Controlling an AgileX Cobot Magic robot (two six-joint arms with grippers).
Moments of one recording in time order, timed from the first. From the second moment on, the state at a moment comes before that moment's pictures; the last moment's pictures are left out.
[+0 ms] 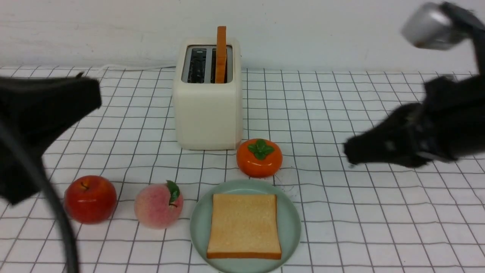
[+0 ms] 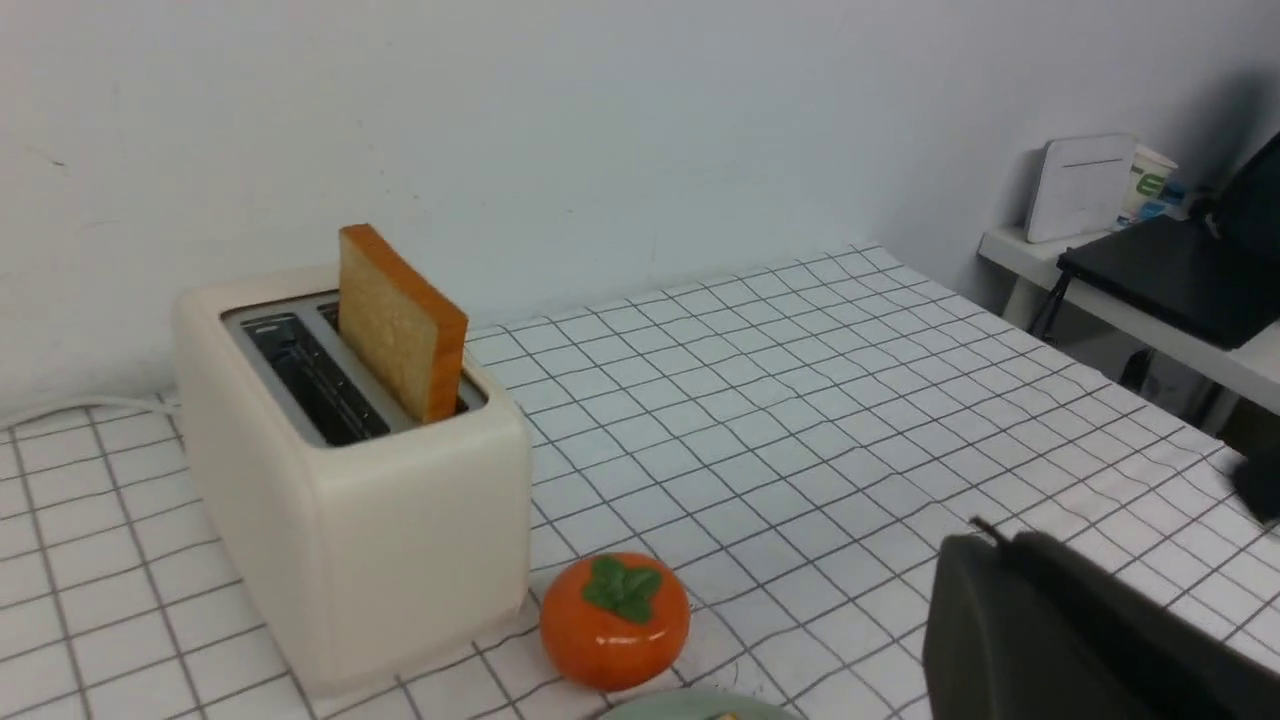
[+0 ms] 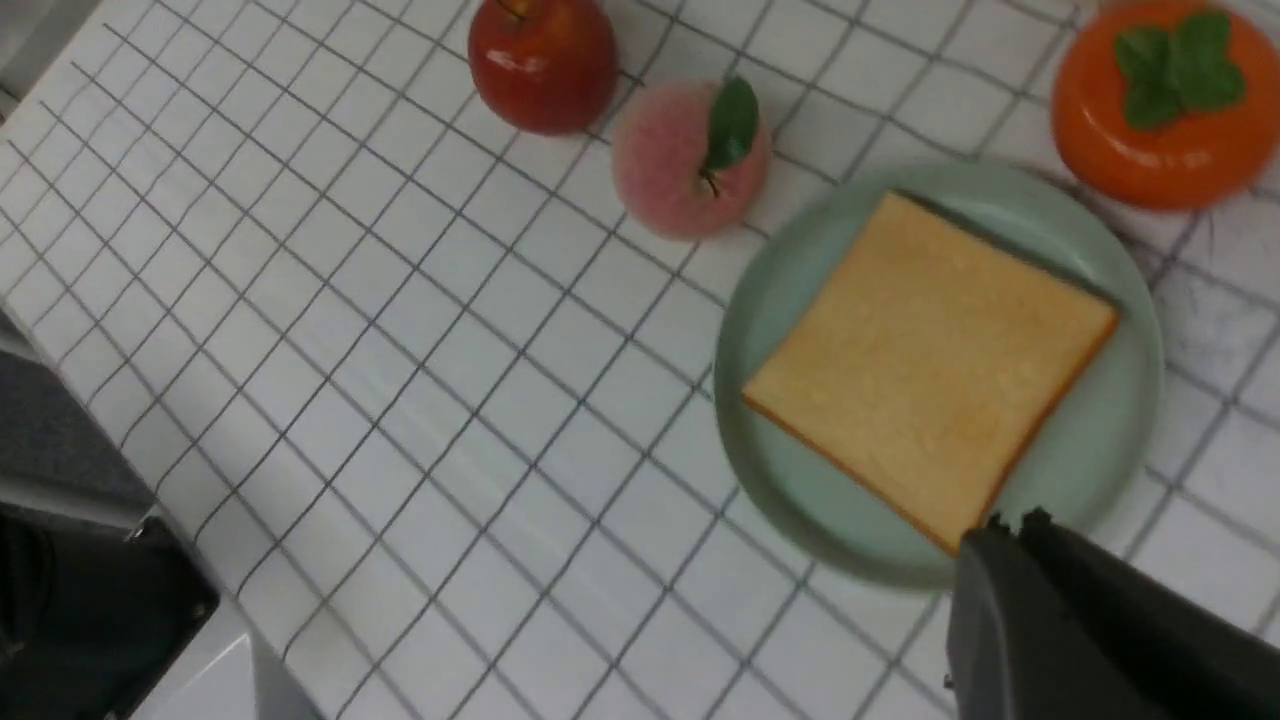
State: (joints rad) right arm 0.45 1.25 -1.25 0.56 0.91 -0.26; left arm -0.33 0.62 -0.74 -0.74 0.38 0.58
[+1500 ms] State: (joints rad) right arm 0.58 2.30 -2.24 -0.27 0.35 0.46; left arm -0.33 0.44 -0.58 -0.73 0.34 0.58
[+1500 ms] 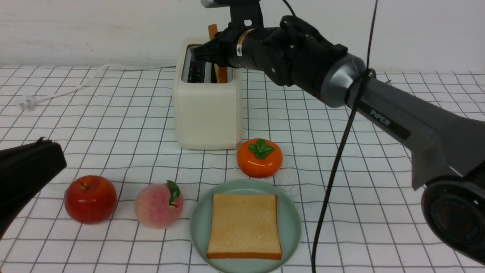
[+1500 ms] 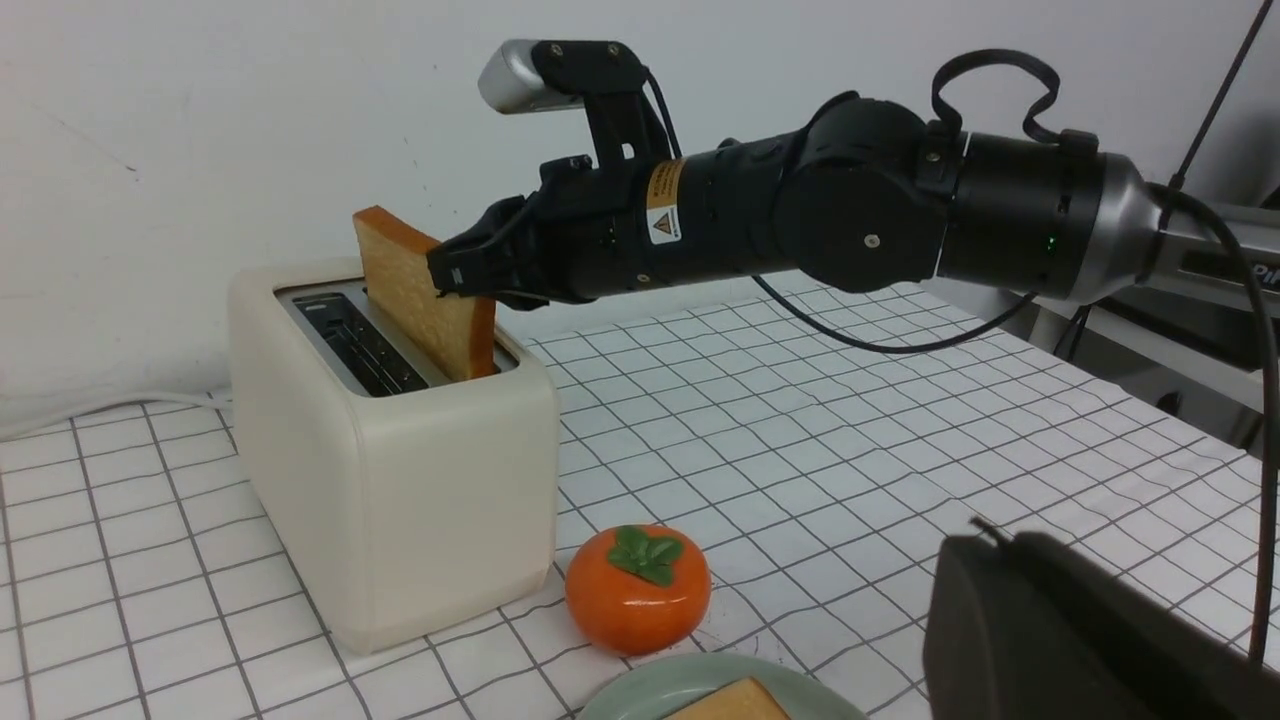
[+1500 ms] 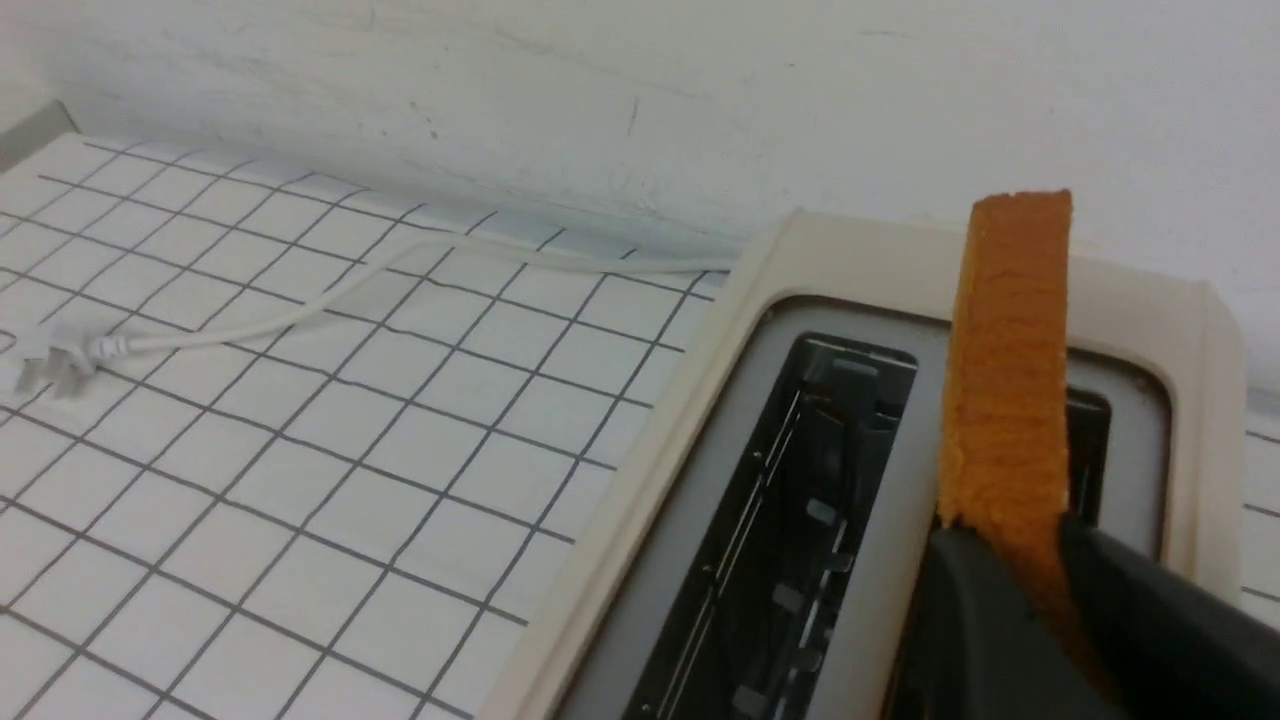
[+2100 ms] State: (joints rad) right arm 0.68 1.73 -2.19 0.00 1.04 0.03; left arm -0.33 0.44 -0.58 -0.73 0.46 0.58
